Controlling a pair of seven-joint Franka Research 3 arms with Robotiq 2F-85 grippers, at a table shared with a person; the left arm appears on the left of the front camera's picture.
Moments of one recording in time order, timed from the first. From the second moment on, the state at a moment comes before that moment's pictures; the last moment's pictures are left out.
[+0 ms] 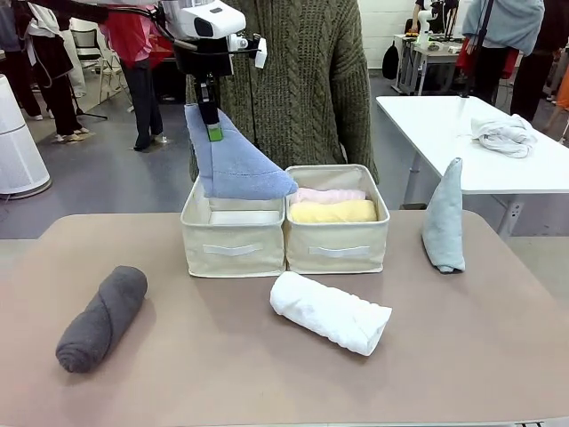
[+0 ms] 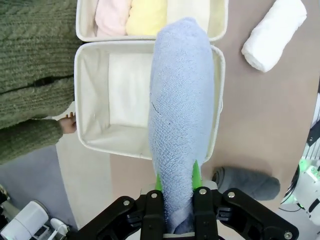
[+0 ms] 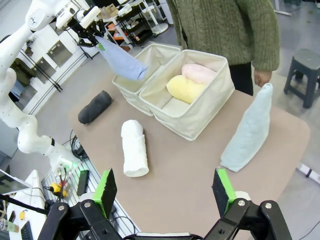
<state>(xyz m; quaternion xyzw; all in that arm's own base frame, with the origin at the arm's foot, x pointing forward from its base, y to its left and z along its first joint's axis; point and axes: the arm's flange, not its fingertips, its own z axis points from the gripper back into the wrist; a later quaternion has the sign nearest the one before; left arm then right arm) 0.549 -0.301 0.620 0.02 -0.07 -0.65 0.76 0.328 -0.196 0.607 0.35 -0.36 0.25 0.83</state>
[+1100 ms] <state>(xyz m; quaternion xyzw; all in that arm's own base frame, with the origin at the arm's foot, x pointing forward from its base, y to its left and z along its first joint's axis) 0.581 -0.272 0.561 -0.01 -0.02 -0.65 0.76 0.328 -0.196 0.607 0.35 -0.36 0.25 0.83</state>
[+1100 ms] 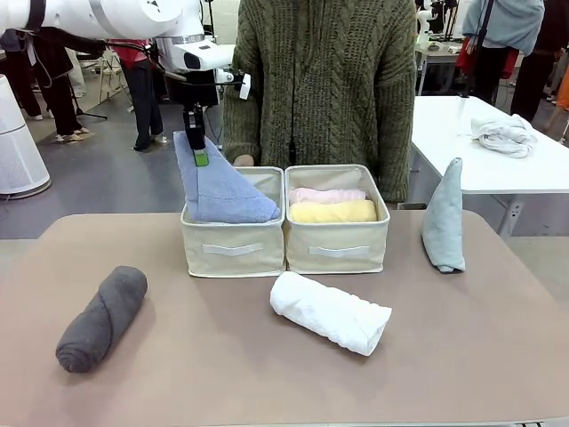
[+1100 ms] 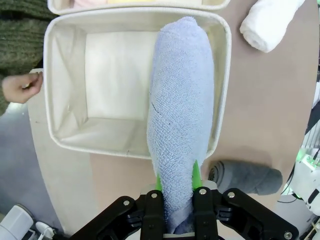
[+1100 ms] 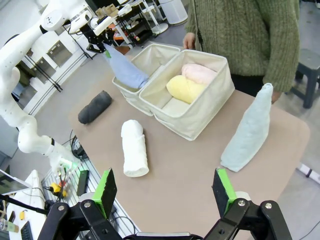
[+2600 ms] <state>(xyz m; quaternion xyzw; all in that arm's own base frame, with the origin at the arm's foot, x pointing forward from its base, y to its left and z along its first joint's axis) 0.573 -0.321 0.459 0.02 0.03 -0.69 0.72 0.328 -0.195 0.607 0.35 -0.36 0.25 0.83</state>
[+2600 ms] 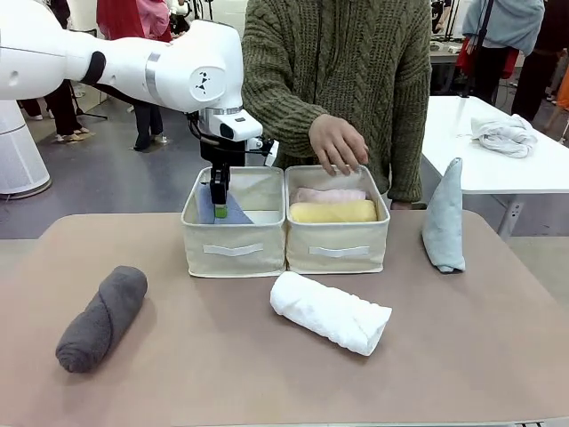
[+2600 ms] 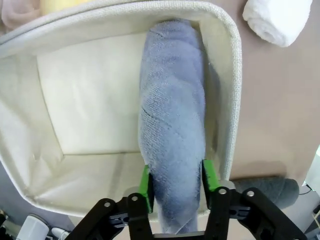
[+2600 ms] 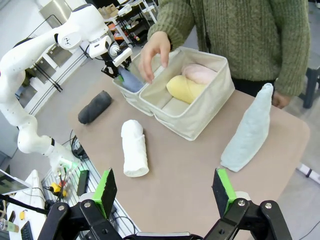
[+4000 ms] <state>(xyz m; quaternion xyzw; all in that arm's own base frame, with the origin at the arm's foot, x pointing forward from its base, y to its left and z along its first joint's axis) 0.420 0.036 0.621 -0.16 -0.21 -0.53 0.80 0.328 -0.196 0.607 0.35 -0.36 0.25 0.83</state>
